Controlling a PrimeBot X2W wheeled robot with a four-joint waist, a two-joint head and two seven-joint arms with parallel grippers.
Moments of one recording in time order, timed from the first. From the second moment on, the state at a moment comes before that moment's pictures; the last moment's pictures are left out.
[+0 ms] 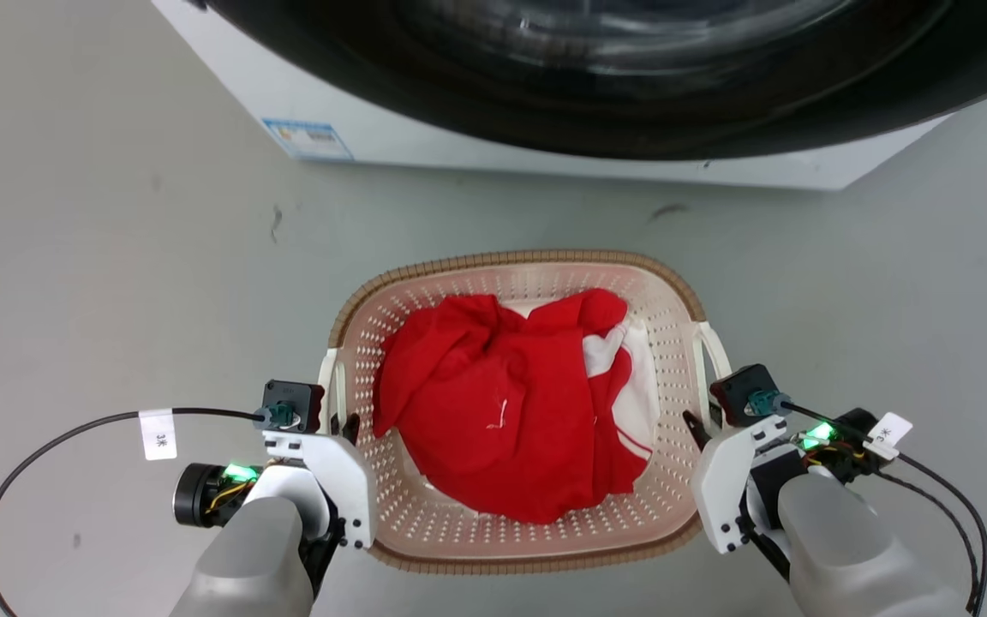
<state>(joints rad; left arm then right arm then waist) -0.67 0.06 -0.12 1.28 -0.11 -0.12 -0.21 -0.68 -0.04 0.29 1.27 -0.07 0.13 -0.21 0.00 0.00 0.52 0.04</state>
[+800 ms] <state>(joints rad) -0.58 0.07 -0.26 1.29 -0.22 -0.13 0.04 -0.60 -0.04 0.56 1.28 0.24 0.13 0.05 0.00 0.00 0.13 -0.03</state>
